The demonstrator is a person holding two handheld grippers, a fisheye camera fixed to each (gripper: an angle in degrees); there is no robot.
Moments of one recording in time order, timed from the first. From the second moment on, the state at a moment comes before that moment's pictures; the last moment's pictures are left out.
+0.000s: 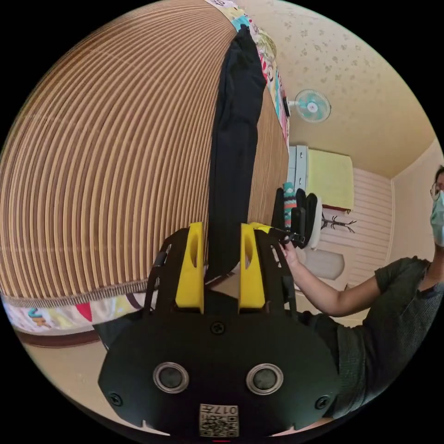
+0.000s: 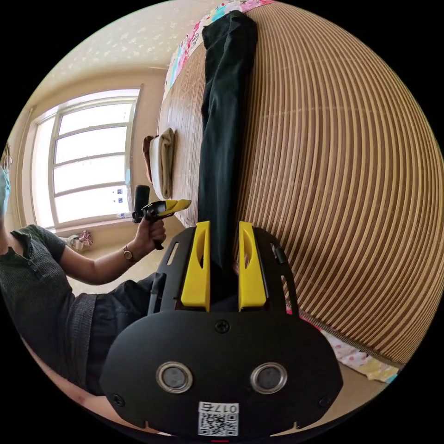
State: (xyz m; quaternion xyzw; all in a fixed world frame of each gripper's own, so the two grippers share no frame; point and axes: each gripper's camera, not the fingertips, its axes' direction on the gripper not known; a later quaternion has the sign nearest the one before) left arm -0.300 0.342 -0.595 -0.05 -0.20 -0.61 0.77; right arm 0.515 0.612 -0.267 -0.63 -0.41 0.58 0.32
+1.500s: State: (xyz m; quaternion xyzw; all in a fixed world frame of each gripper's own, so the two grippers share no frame) left arm -0.178 0.202 -0.552 0.05 0.01 -0.37 0.93; right arm 0.608 0.449 -0.175 -0.31 -0.49 0.74 0.35
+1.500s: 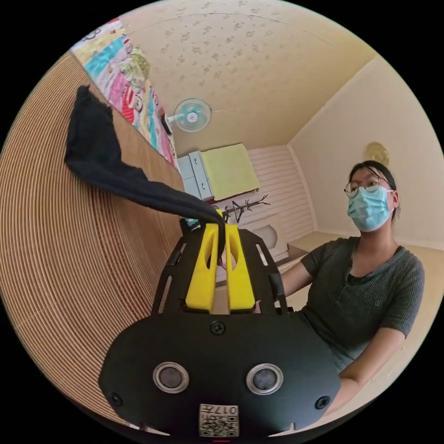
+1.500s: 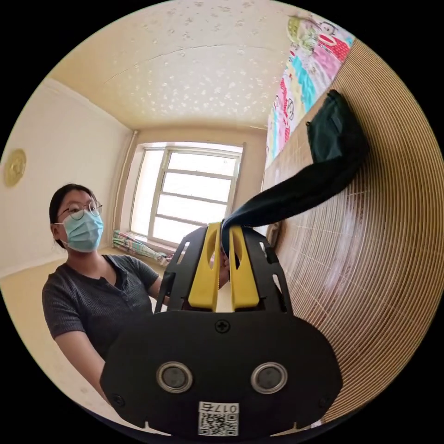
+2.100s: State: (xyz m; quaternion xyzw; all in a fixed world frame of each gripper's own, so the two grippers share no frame) left arm 0.064 -0.039 -0.526 0.07 -0.02 -0.15 0.99; right arm 0.740 0.025 -0.150 -0.27 -0.61 0.51 0.54
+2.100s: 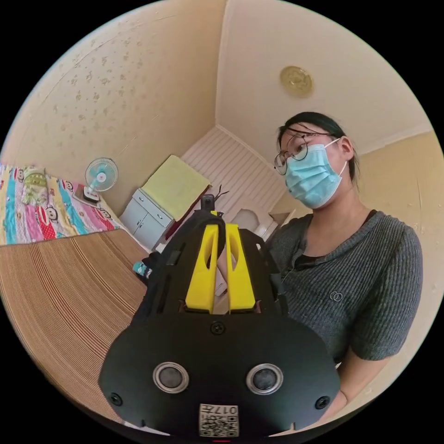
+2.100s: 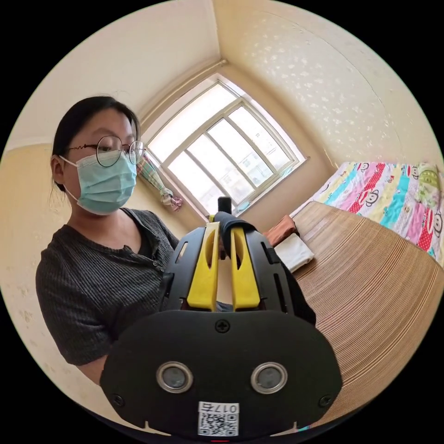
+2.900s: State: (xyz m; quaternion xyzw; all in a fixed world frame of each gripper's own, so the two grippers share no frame) left arm -0.197 0.358 -0.474 -0.18 -0.22 -0.66 0.69; right arm 0.416 0.353 -0.269 -0.77 -0.41 0.41 0.29
